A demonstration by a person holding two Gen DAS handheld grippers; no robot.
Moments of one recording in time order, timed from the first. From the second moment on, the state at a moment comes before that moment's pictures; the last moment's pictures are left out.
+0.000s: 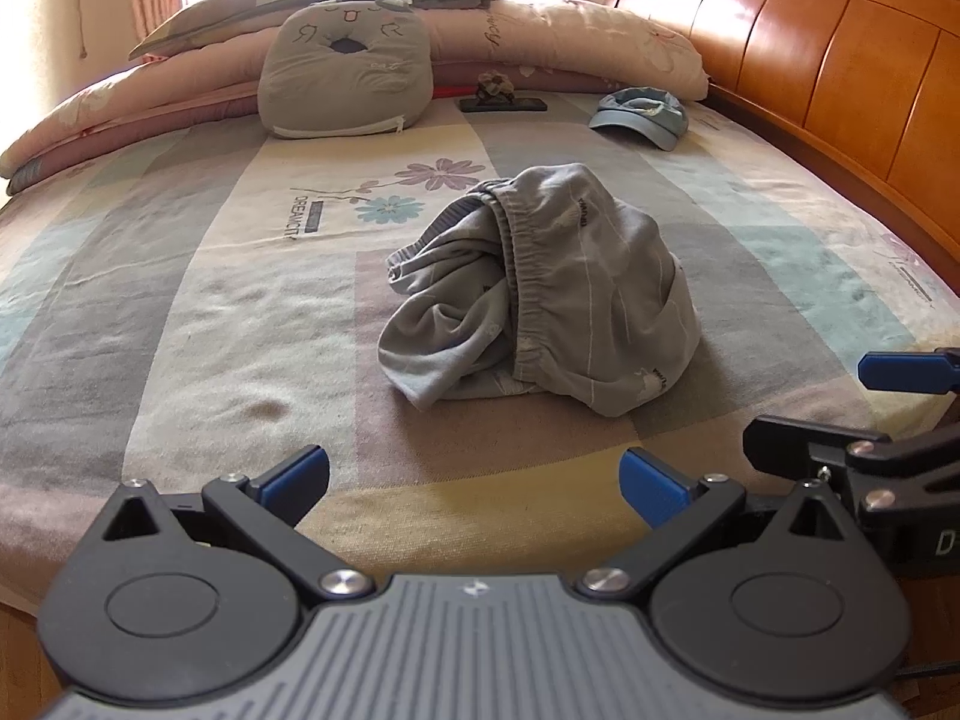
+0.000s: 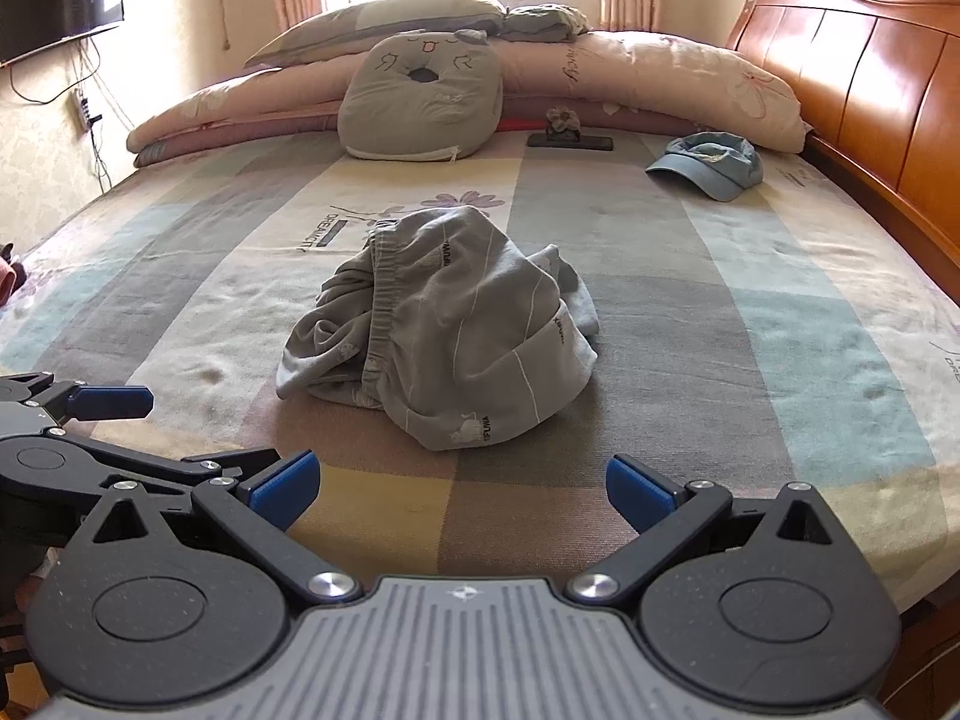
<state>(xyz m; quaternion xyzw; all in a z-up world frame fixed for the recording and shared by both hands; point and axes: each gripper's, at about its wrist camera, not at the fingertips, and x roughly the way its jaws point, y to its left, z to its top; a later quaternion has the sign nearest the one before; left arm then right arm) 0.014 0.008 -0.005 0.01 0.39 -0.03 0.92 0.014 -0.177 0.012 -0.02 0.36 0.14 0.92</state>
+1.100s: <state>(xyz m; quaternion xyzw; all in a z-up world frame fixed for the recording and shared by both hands) 0.067 0.016 -0.028 0.00 0.41 -0.01 0.91 0.074 -0.179 -0.017 -0.02 0.38 0.17 0.91</state>
